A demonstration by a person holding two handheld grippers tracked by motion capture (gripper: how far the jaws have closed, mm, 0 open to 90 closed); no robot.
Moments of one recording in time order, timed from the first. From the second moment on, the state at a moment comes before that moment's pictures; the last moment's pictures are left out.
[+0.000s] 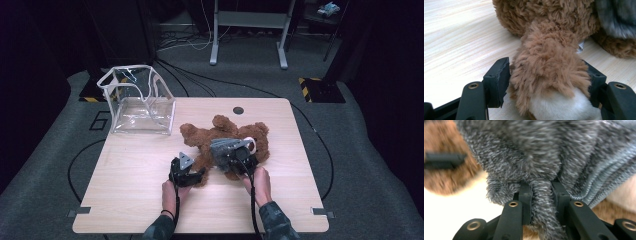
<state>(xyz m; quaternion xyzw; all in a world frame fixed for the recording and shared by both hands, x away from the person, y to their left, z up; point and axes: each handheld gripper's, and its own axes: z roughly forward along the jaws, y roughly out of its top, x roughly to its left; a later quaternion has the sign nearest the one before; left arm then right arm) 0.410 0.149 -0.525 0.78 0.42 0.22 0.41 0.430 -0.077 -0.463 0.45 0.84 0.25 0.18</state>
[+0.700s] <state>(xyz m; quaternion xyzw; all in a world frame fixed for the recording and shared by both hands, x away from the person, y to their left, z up) 0.410 0.149 -0.525 0.78 0.42 0.22 0.41 0.453 -0.064 -0.420 0.46 0.80 0.31 0.21</state>
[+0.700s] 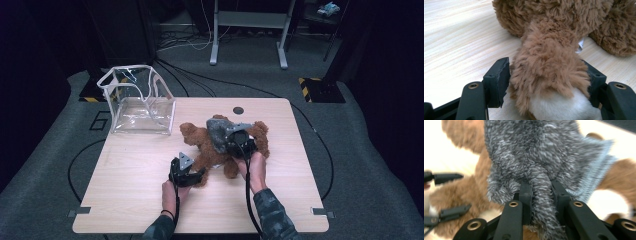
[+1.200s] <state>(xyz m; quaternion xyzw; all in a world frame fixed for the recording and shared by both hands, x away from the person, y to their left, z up) 0.410 0.149 -0.525 0.78 0.42 0.22 0.41 0.425 -0.074 -0.468 0.45 0.84 0.25 0.18</state>
